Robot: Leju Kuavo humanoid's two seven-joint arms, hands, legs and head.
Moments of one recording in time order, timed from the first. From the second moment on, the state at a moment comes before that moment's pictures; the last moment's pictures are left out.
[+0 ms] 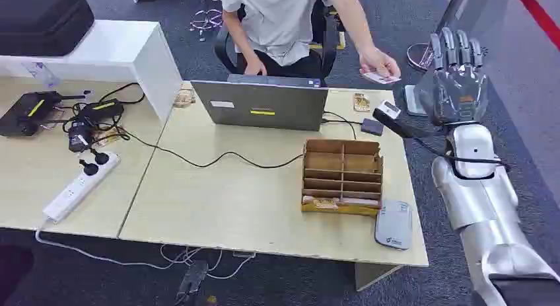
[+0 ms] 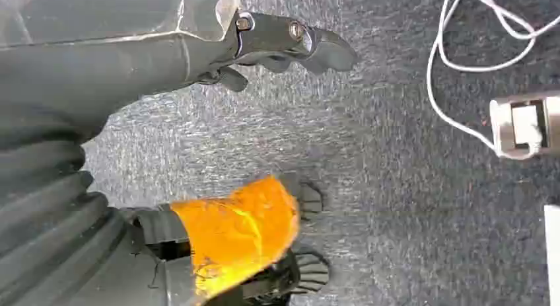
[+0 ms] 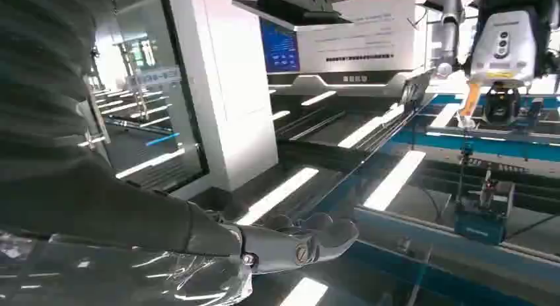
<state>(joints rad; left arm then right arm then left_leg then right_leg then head) -0.04 -0.16 0.16 -0.18 -0.19 0.17 -0.03 -0.84 -0.11 0.25 -0.61 1.40 -0.60 -0.14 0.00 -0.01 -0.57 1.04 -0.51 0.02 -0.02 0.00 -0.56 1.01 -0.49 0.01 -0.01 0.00</state>
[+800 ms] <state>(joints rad) -0.04 -0.18 0.16 -0.18 -0.15 0.06 -0.04 -0.81 -0.07 0.35 -0.65 1.34 -0.57 -0.13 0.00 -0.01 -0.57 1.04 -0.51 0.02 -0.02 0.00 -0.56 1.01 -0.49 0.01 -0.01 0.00</state>
